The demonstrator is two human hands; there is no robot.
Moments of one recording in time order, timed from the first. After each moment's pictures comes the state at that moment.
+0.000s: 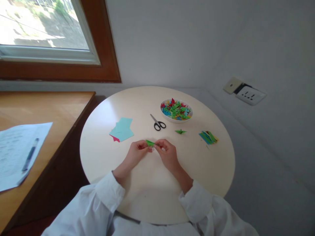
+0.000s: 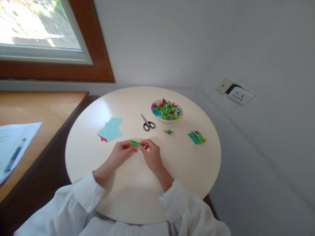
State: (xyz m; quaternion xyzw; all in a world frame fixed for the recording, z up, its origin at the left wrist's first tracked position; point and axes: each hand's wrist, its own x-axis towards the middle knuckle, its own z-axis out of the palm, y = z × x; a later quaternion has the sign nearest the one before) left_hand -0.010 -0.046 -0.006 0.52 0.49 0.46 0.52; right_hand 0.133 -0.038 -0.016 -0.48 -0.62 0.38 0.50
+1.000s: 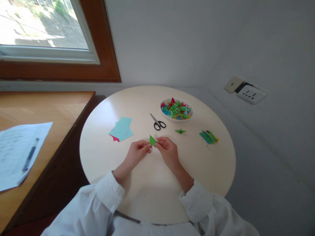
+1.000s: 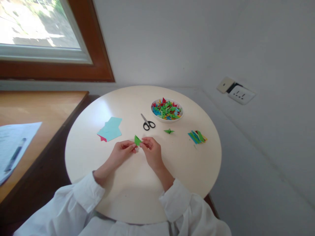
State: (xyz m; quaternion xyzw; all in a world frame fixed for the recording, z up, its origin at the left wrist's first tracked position) left_hand -0.009 -0.045 -0.006 0.52 0.53 0.45 0.51; right_hand 0.129 -0.034 -0.019 -0.47 -0.47 0.51 0.55
